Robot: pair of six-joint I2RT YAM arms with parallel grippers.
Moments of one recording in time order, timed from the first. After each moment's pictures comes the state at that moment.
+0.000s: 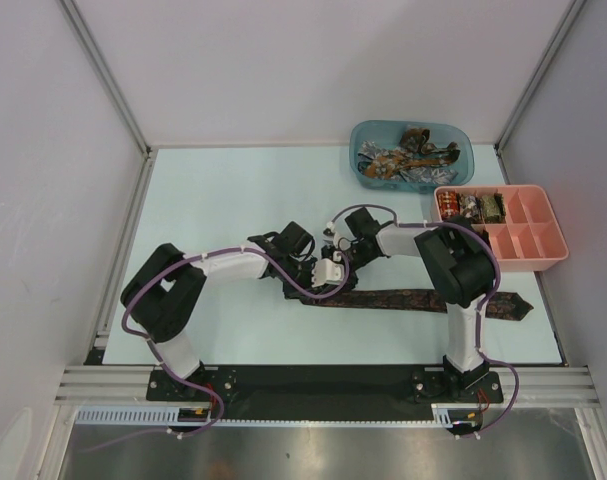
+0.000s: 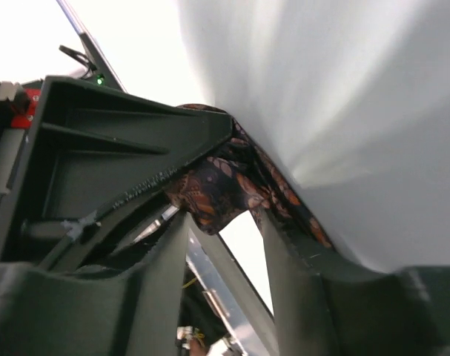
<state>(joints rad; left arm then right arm) -0.74 1.73 0.99 -0.43 0.43 0.74 0.54 2.01 1.13 -0.34 -0.95 0.44</state>
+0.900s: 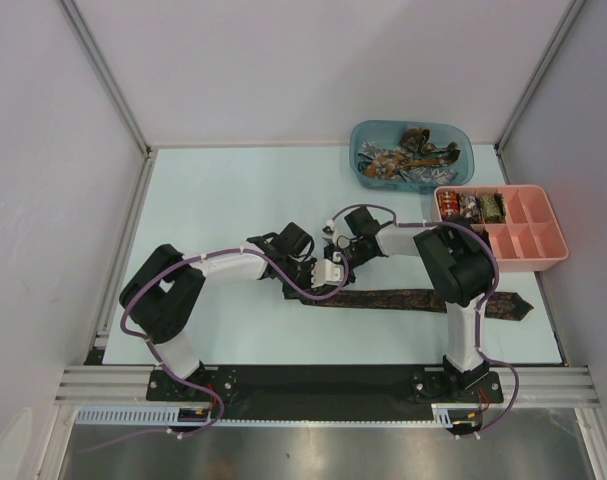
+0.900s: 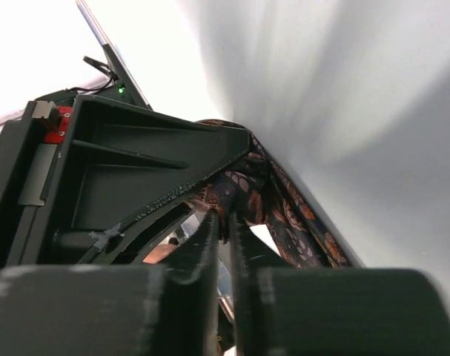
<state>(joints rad) -0.74 1.72 0.97 -0.42 0.43 0.74 0.54 2.02 1.12 -0.28 -0.98 0.51</state>
